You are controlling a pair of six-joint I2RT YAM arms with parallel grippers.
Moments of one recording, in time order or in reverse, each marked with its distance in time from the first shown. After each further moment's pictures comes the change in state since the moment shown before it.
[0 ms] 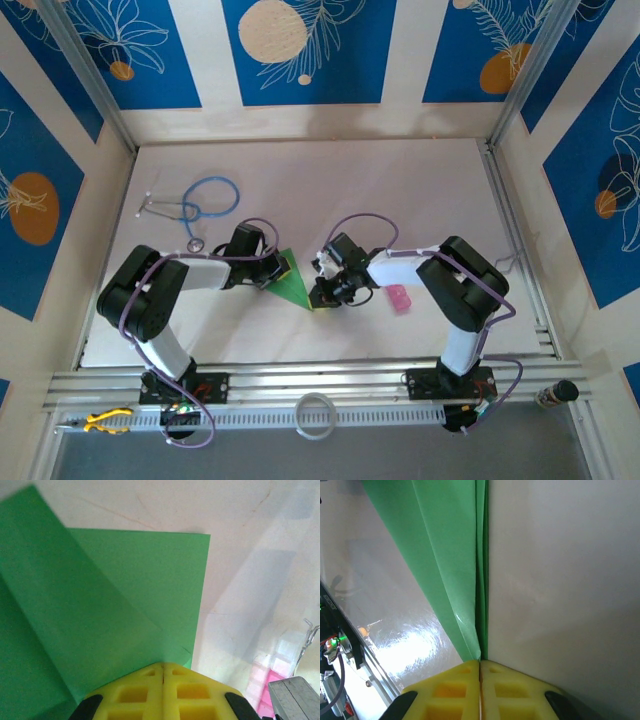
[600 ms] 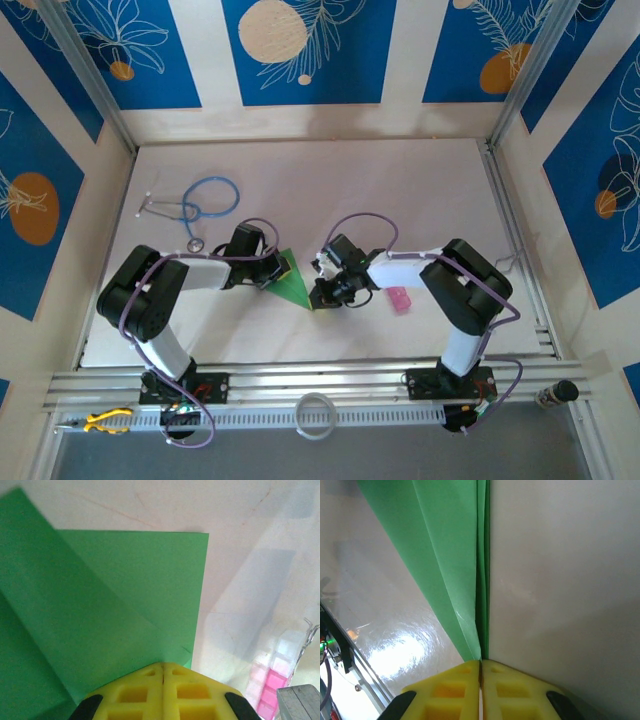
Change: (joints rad) left arm 0.000 0.000 0.000 0.000 0.002 0.000; right arm 0.019 -0.031 -0.002 -0.027 0.059 0.000
